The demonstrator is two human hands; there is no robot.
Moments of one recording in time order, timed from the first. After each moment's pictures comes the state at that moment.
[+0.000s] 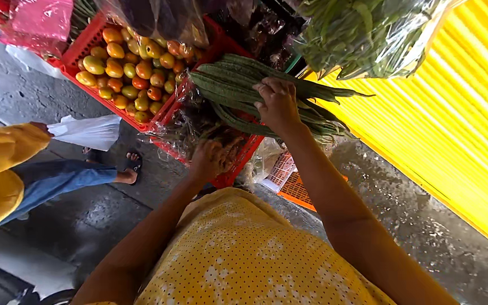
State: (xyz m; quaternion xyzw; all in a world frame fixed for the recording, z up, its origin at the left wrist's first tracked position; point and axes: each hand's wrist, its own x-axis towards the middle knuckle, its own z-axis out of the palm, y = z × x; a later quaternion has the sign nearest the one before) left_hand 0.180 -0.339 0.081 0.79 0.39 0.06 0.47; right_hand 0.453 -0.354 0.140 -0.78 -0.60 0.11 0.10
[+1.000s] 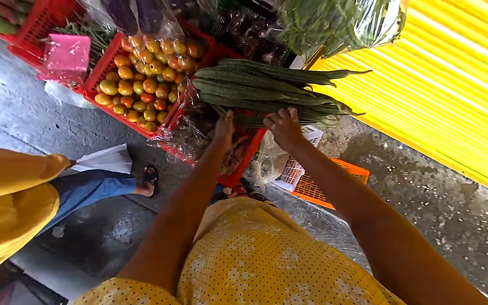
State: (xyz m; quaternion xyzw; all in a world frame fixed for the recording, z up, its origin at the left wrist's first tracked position) left_hand 0.288 -0.308 0.052 0.44 0.51 0.14 0.72; right_hand 0.454 -0.445 0.077 -0.74 -0.66 0.08 0.02
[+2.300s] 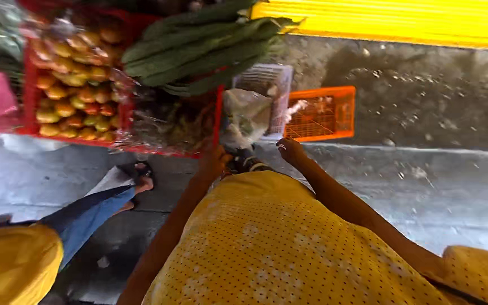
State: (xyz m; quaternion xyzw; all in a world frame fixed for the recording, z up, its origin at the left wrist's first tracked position) left_hand 0.169 -0.439 0.052 0.88 0.18 -0.18 0.39; right_hand 0.354 -0.727 -0.035 -0.87 -0.28 0.35 0.19
